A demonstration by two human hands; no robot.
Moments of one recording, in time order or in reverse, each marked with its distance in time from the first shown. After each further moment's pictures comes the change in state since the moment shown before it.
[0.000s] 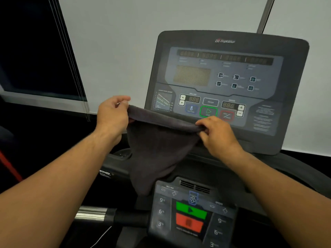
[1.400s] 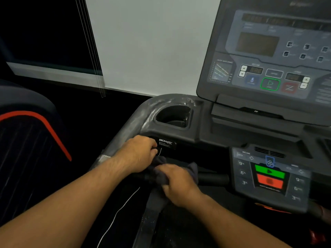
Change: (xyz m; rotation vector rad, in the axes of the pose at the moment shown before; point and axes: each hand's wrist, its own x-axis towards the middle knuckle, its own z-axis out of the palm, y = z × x) left_hand -0.018 -0.109 -0.219 1.237 -0.728 0.239; right_hand -0.133 -0.262 0.213 0.366 -0.399 -0.096
